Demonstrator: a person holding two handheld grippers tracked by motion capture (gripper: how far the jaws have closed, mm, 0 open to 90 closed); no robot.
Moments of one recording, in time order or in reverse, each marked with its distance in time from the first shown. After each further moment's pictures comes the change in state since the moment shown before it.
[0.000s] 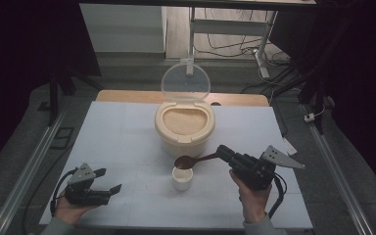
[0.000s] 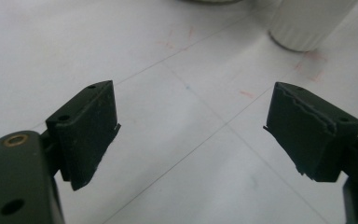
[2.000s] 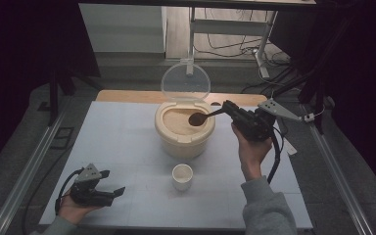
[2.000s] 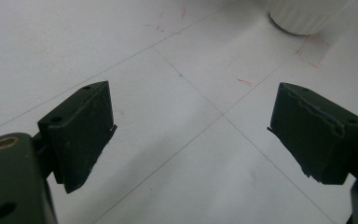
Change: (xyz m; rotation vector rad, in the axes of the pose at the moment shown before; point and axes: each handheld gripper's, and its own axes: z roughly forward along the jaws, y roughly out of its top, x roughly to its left) left arm -0.002 0.000 0.013 0.058 -0.034 0.007; right arm -0.042 0.076 0.060 0.019 -0.254 -0.097
